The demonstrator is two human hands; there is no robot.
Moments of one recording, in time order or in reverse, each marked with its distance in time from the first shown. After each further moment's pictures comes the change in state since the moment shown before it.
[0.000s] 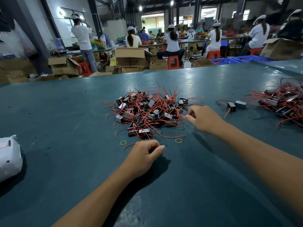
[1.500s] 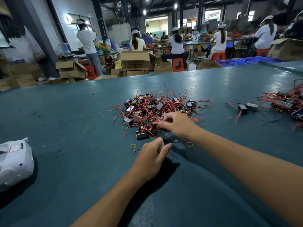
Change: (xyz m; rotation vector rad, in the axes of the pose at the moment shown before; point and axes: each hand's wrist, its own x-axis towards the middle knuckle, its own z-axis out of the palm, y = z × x) left_hand 0.002 -0.005 0.000 0.005 0.189 0.090; right_hand 0.009 -0.100 0.032 0.510 -0.116 -0.092
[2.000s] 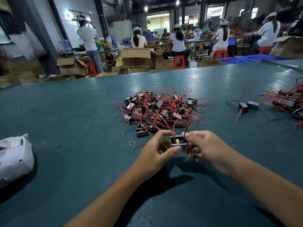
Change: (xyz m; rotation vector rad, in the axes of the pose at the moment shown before) left_hand -0.001 0.014 -0.001 -0.414 -0.202 -0.119; right_hand -0.106 0.009 -0.025 0.732 -0.106 0.309
